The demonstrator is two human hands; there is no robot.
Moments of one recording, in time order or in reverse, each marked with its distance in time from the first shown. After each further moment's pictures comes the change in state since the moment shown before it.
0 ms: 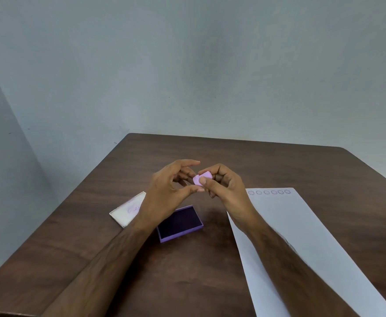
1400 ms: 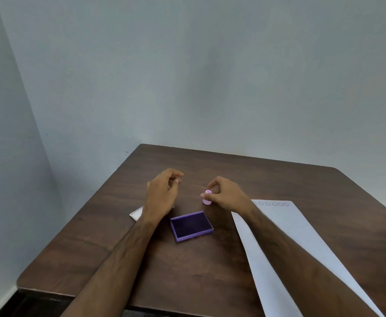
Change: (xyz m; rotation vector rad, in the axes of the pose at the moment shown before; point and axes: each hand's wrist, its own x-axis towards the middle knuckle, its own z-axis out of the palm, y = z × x) left_hand -0.008 -0.048 -0.028 0.243 0.108 -0.326; right_hand 0.032 -0.023 0.015 -0.880 -0.149 0.330
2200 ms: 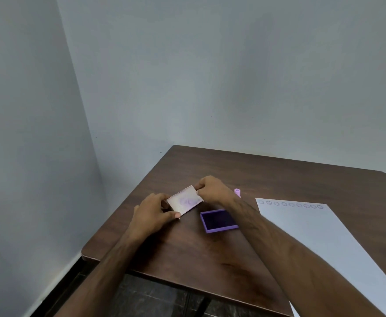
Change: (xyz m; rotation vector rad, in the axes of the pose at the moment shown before) left_hand -0.070 -0.012 -0.103 0.387 -0.220 -0.346; right_hand 0.006 -0.093 0.052 -0.019 -0.200 -0.114
